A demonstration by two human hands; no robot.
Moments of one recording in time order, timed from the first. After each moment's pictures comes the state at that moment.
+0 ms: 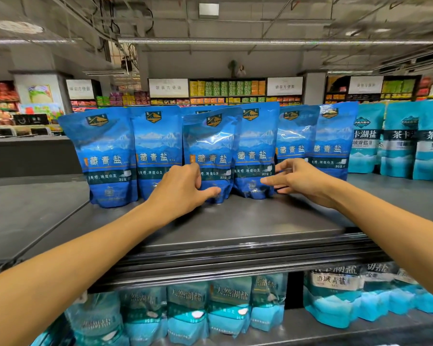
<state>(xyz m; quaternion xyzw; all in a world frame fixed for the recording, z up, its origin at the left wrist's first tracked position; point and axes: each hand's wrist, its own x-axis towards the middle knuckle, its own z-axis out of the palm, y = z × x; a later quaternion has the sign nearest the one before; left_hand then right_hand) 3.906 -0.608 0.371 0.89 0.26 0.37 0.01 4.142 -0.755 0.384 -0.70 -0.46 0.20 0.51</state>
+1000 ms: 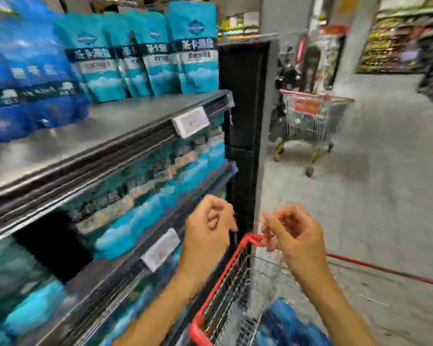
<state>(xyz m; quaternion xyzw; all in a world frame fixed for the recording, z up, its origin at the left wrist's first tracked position) 4.069 -0.958 0.182 0.72 -0.13 0.17 0.66 4.060 -1.118 0.170 -0.66 -0.07 -0.19 0.73</state>
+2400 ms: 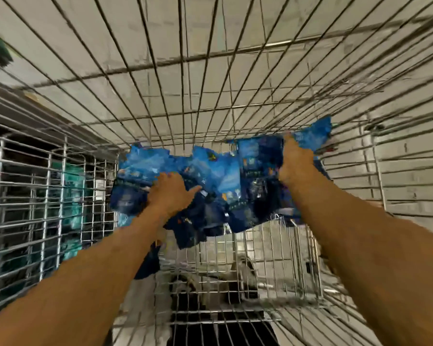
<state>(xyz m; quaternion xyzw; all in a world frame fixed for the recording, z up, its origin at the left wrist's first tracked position) 4.182 -1.257 -0.523 0.91 -0.20 -0.36 -0.06 4.085 -1.505 -0.518 -0.41 0.70 -0.09 0.58</state>
